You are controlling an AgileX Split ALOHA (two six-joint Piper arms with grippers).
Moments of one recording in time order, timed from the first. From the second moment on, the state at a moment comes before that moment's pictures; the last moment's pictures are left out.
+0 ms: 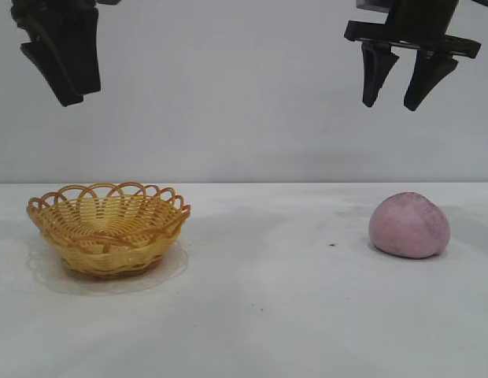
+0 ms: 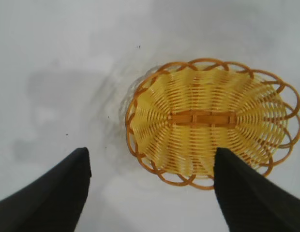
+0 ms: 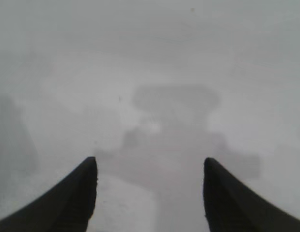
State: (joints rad) left arm -0.22 1.98 -1.71 -0.23 1.22 0.84; right arm 0.17 2.09 -1.82 0.18 0.97 -0.14
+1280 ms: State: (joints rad) left arm -0.30 2.22 -1.72 -0.08 1.03 0.86; right arm 0.17 2.09 -1.82 0.17 0.97 -0.14
